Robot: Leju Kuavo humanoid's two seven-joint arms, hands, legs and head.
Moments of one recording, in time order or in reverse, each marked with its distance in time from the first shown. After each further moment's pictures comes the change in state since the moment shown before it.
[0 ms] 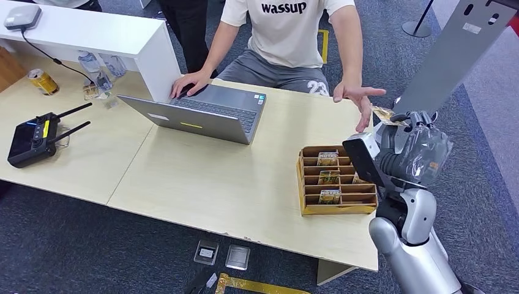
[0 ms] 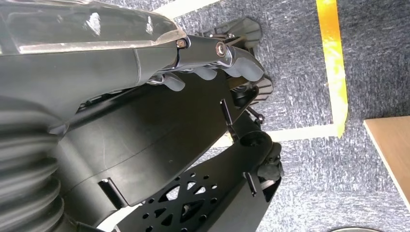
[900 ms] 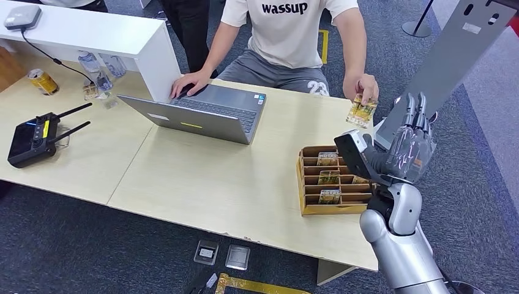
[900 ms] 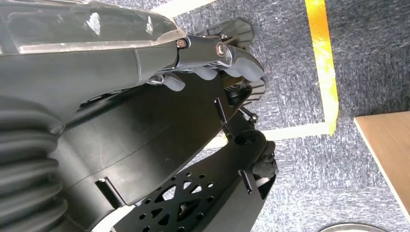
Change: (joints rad) left arm 0.001 0.000 -0.009 0.000 -0.006 -0.006 -0.038; right arm -0.025 0.096 -0.082 0.200 0.038 -0.004 -0.066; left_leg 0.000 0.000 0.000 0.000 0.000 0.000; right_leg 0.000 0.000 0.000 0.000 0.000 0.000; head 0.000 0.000
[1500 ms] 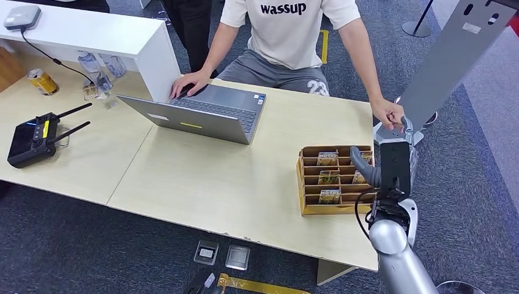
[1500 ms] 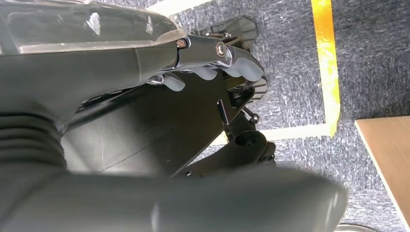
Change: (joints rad) left arm 0.004 0.004 0.001 0.000 0.039 0.000 0.002; right arm 0.122 -0.020 -0.004 -0.174 -0.887 0.112 -0.263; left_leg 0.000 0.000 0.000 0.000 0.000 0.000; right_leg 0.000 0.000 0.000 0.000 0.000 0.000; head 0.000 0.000
